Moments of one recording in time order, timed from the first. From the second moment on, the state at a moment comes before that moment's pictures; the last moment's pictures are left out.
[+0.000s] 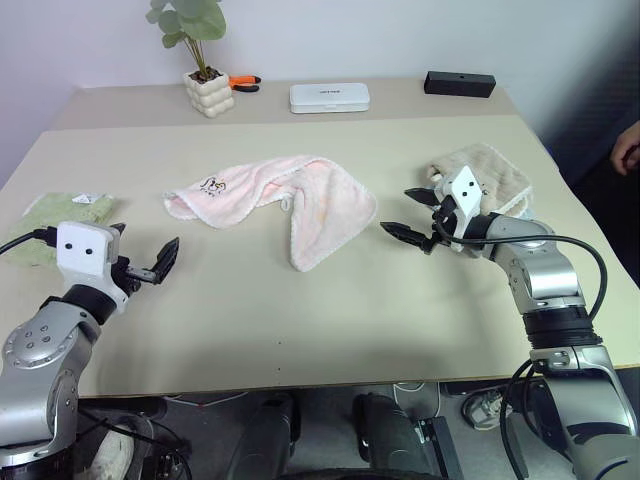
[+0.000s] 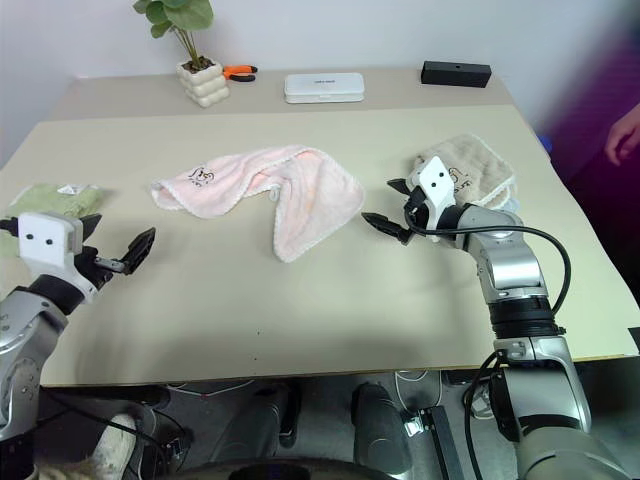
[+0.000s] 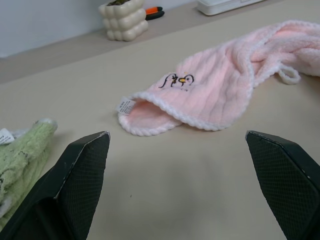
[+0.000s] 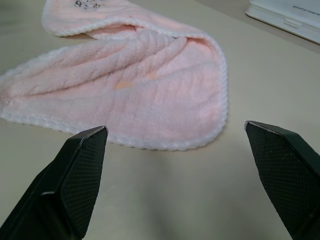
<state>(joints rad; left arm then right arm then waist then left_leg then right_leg) 0.07 0.56 0.46 -0.49 -0.38 0.54 -0.38 -0.59 -0.56 0.00 0.26 0.24 0.28 0.91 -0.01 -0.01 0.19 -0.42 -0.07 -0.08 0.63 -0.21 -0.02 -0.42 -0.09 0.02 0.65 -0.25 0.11</state>
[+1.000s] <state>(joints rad) -0.27 0.61 0.02 -0.16 -0.09 0.45 -0.42 -0.50 -0.42 0.07 0.07 0.24 0.35 0.80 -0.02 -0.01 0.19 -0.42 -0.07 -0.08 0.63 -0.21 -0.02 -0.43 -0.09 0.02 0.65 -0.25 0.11</state>
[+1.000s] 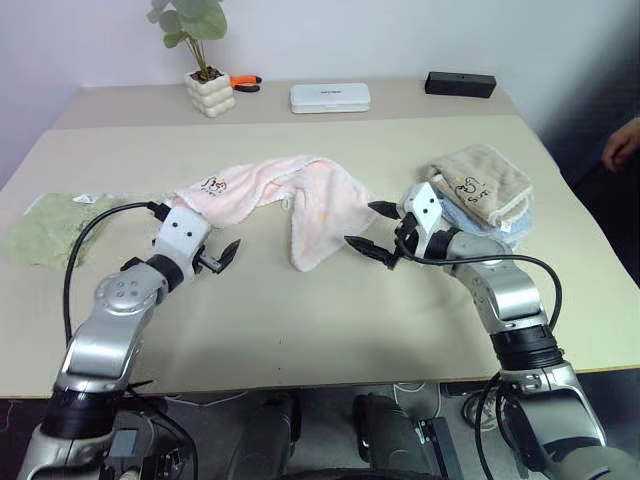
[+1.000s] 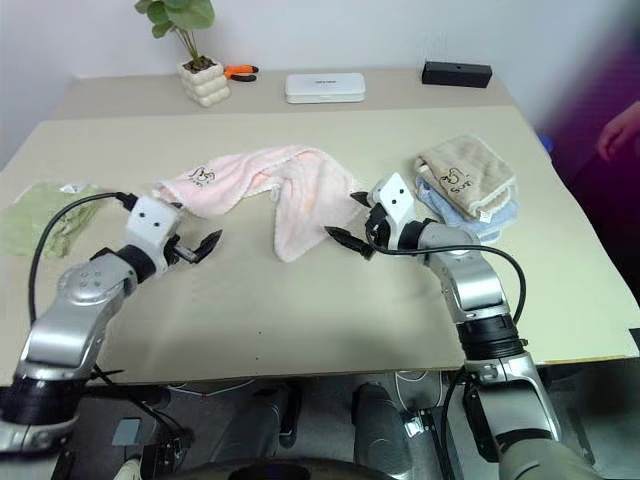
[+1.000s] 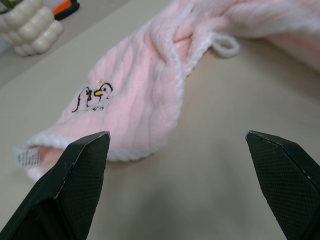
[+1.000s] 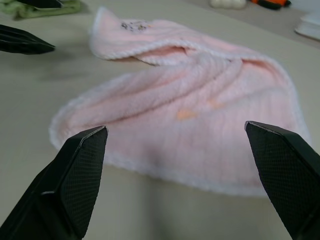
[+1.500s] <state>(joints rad) -0.53 0.56 -0.09 0.35 0.01 0.21 -0.49 -0.49 -0.41 0.07 0.00 0.24 0.37 0.73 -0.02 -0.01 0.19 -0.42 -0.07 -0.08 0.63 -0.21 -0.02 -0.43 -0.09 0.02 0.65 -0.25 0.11</state>
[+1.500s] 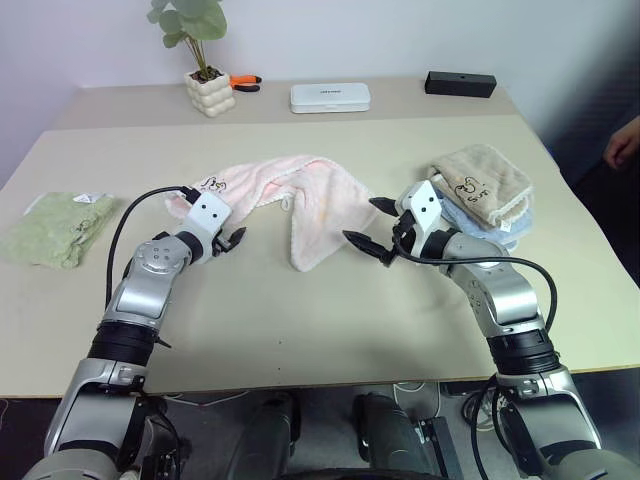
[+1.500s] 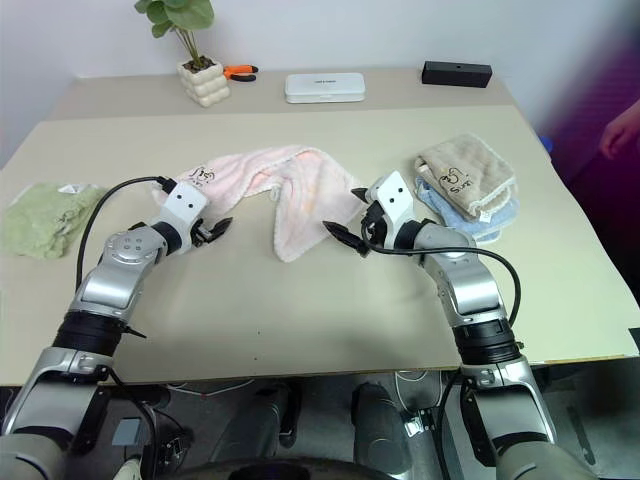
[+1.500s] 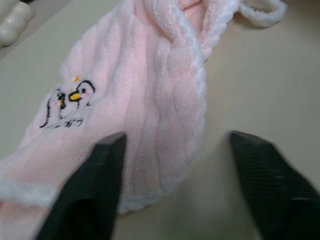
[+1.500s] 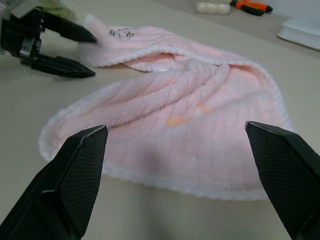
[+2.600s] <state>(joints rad) -0.15 0.59 0.15 -0.17 -0.10 0.31 -0.48 -1.04 -0.29 0.03 1.01 0.10 0.34 0.60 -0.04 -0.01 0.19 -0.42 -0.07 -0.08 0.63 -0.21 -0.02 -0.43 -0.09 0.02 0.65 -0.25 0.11</state>
